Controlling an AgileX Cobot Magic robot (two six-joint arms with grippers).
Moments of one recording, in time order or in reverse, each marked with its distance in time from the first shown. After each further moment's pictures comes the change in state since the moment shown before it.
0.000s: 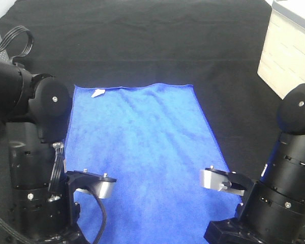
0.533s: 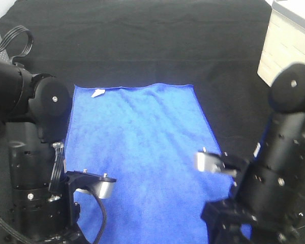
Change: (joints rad) left arm 0.000 0.000 0.000 -0.003 0.002 -0.002; right arm 0.000 0.001 -0.123 -0.084 0.068 0.022
